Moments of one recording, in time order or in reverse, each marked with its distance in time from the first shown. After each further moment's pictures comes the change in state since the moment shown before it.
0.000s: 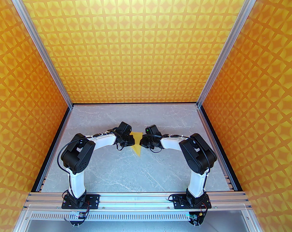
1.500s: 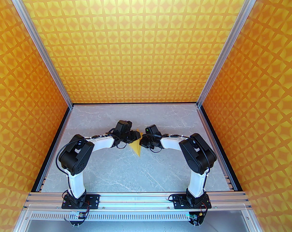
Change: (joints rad) left arm 0.015 -0.031 -0.113 0.438 0.208 -0.275; right arm 0.000 0.002 0.007 -0.011 0.000 -0.001
